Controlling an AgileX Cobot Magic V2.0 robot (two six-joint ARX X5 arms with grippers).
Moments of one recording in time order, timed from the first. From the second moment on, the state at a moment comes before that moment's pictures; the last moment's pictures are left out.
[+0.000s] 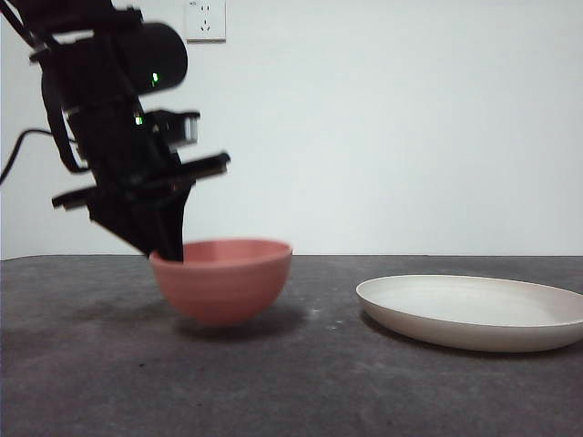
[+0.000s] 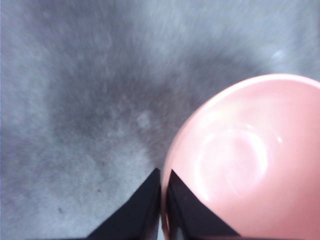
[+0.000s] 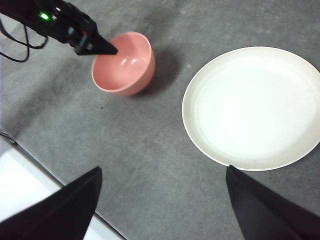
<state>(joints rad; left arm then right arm) -0.47 1.67 1.15 -0.54 0.10 -0.15 0.18 0.67 0.91 -0.99 -0.52 0.02</state>
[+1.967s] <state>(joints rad) -0.80 2.11 1.60 -0.37 0.06 -0.26 0.18 0.55 0.91 -1.04 -0.49 0.09</state>
